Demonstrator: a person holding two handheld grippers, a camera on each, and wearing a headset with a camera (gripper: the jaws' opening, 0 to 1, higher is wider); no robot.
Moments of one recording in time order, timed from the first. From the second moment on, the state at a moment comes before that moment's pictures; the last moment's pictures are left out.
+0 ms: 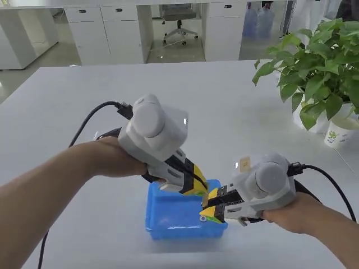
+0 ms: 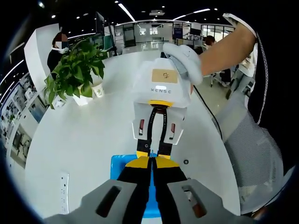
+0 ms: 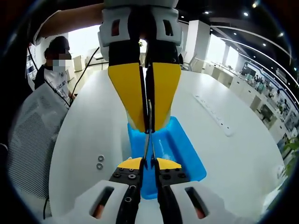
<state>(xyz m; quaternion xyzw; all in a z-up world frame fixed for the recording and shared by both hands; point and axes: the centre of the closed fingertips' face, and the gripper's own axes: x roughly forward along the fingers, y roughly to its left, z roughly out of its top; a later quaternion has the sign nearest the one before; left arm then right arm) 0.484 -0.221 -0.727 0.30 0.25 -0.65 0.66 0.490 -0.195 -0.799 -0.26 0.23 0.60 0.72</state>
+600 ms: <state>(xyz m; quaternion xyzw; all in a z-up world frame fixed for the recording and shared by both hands) 0.457 -0.228 -0.724 0.30 0.24 -0.66 0.65 0.463 -0.202 -0.795 -0.25 0.23 0.60 0.73</state>
